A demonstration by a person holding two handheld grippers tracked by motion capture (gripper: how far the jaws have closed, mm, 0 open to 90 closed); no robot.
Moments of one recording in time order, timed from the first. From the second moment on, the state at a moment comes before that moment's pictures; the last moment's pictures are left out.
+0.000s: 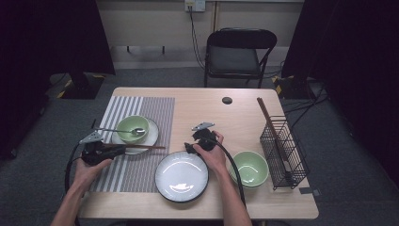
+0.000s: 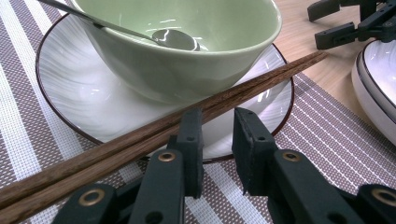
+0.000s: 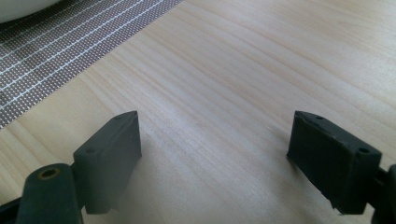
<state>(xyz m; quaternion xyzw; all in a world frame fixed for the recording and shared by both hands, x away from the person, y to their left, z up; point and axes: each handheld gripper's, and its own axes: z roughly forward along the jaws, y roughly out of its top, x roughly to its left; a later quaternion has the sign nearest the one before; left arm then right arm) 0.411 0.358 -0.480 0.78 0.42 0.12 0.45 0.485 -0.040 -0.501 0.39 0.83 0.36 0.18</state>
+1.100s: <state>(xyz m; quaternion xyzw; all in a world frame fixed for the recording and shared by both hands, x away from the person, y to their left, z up) 0.400 0.404 -0.458 0.73 0.45 0.15 0.49 0.484 -0.040 -0.501 0.39 0.83 0.36 0.18</state>
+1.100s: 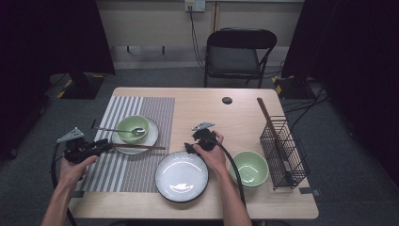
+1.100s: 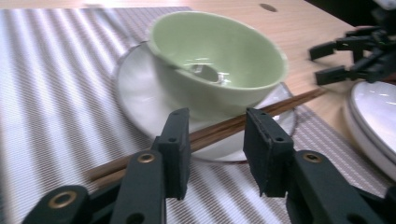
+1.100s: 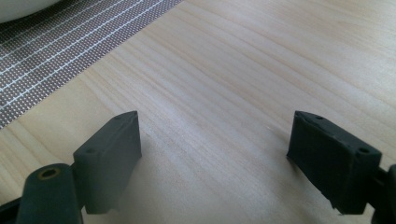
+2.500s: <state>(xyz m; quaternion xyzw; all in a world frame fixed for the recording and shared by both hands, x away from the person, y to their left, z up) 0.408 0.412 -0.484 0.74 0.49 0.17 0.42 0.484 -0.040 -0.501 0.39 0.83 0.36 0.18</state>
